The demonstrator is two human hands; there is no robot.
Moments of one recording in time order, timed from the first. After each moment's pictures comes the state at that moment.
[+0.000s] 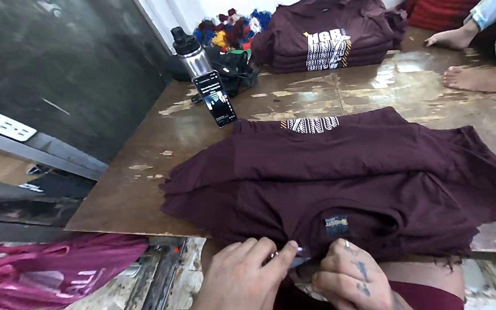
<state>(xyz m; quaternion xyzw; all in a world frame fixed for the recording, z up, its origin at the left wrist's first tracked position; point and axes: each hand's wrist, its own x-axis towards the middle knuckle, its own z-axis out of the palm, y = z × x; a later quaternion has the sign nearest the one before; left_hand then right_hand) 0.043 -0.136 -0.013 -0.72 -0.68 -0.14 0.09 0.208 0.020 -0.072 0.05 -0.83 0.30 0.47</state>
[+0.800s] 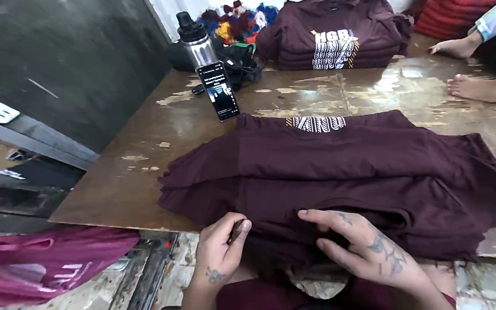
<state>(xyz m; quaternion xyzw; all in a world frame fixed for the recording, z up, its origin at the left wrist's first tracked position) -0.004 -0.131 -0.067 -0.52 -0.72 -0.46 0.05 0.181 0.061 -0.054 0.08 -0.87 0.36 0.31</state>
